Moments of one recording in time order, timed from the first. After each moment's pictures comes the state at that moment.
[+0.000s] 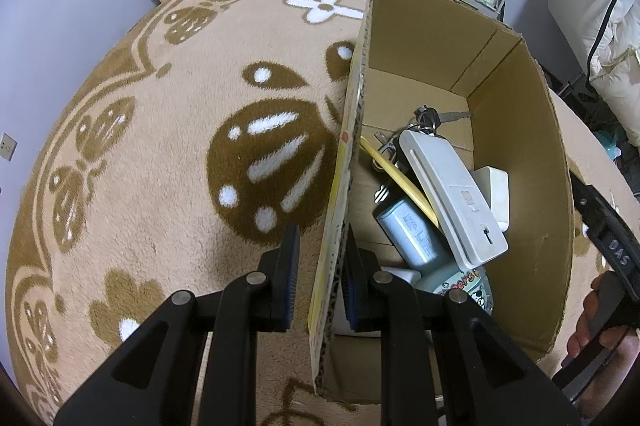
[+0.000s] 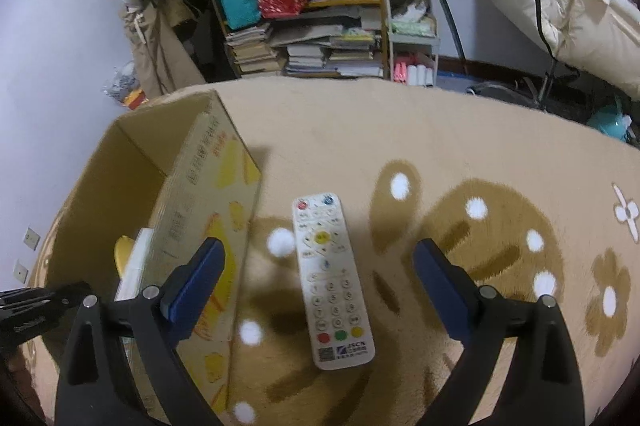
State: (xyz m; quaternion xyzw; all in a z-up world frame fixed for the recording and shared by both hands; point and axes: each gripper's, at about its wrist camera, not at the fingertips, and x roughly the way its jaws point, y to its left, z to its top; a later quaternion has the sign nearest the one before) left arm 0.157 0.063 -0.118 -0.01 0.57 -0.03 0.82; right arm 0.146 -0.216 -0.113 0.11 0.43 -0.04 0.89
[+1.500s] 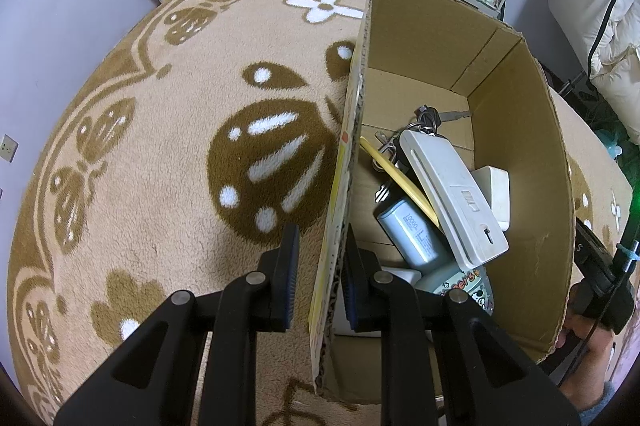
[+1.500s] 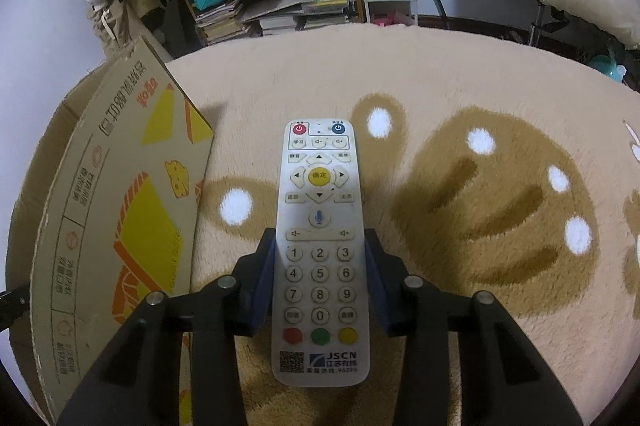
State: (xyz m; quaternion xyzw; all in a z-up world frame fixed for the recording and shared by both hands) left arm 0.158 0.065 -0.118 -0.01 0.57 -0.03 0.82; right arm 0.147 -0.234 -0.158 0.15 0.46 -0.06 0.87
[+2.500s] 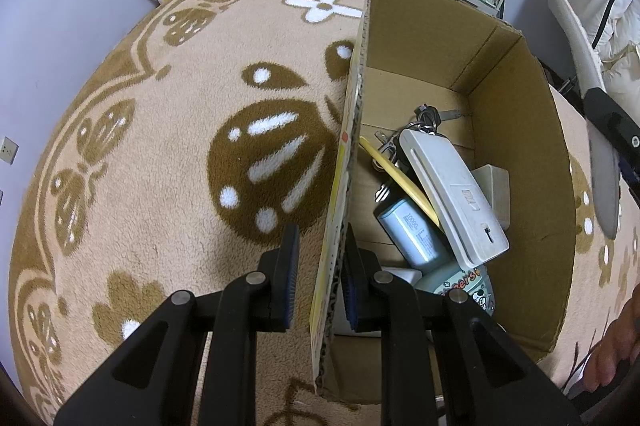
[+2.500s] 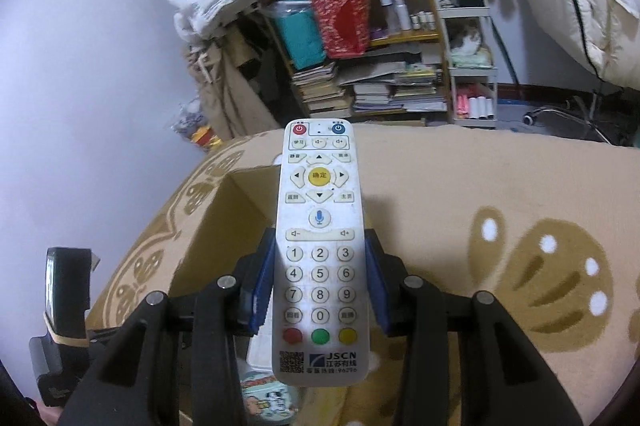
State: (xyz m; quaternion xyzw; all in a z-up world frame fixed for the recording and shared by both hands) left arm 0.158 0.062 -0.117 0.00 0.57 -0.03 0.82; right arm 0.140 -0.156 -0.059 0.15 0.36 0.07 0.92
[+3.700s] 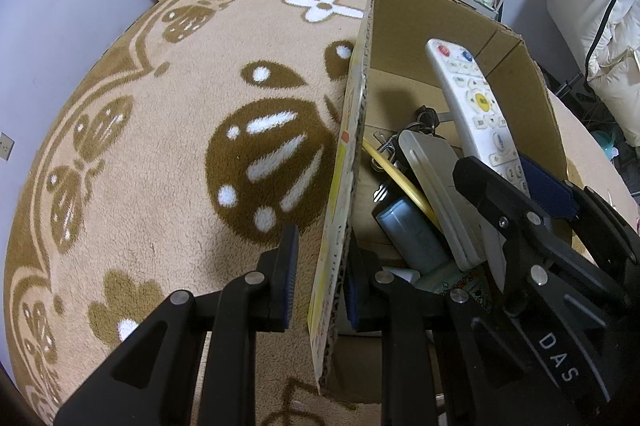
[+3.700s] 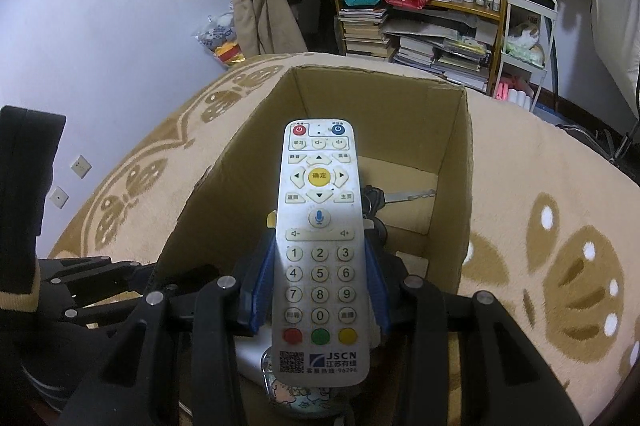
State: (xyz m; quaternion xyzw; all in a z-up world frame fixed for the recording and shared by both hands) left arm 0.159 0.065 -0.118 -0.01 0.57 -0.03 0.82; right arm 0.151 -0.090 -0.090 0.04 0.44 0.12 0.89
